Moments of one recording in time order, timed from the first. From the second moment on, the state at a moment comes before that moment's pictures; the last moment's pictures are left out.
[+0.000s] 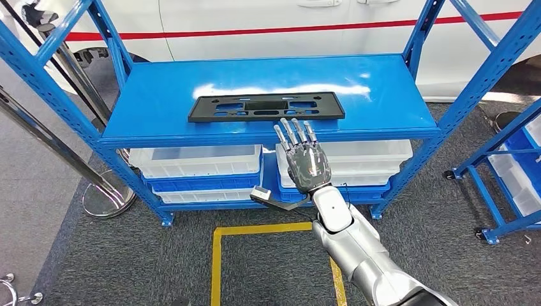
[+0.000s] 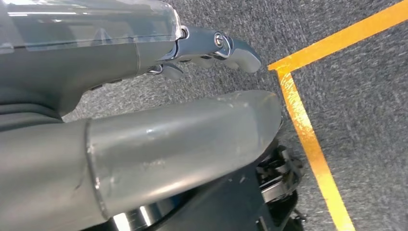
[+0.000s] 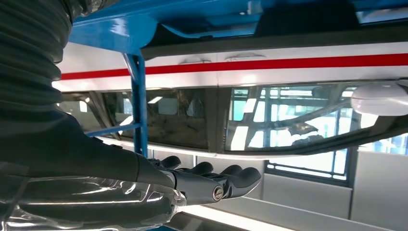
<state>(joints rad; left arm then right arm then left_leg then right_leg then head) -0.11 -0.11 -0.08 -0.21 -0.21 0.06 -0.16 -0.61 0.11 0.45 -0.86 1.53 -0.70 0.13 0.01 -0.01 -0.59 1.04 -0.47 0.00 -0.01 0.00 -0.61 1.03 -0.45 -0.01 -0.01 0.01</state>
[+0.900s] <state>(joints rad) -0.12 -0.10 -0.09 -0.21 -0.22 0.07 -0.17 -0.63 0.11 0.41 -0.71 1.53 -0.70 0.12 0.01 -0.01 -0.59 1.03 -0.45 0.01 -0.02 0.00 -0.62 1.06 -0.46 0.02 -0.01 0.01</state>
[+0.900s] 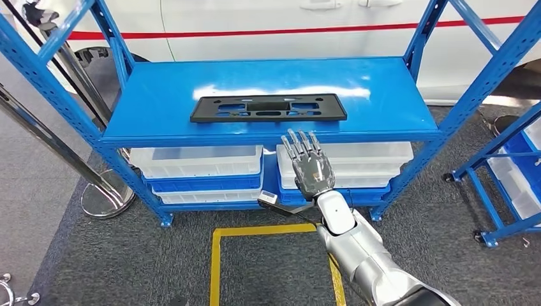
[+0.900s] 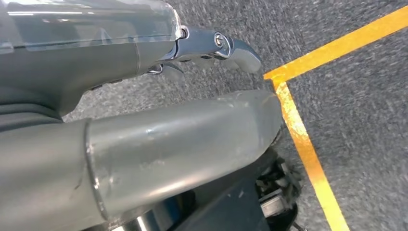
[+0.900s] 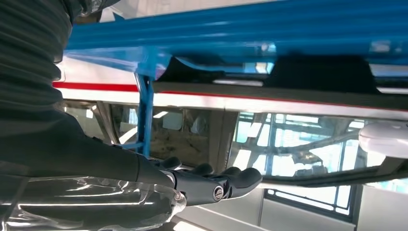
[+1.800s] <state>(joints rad) -0.12 -0.09 -0.09 -0.21 -0.26 0.08 -0.20 -0.61 0.11 0.35 -0.69 1.53 -0.70 0.12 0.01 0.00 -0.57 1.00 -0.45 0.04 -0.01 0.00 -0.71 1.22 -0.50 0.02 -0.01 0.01</state>
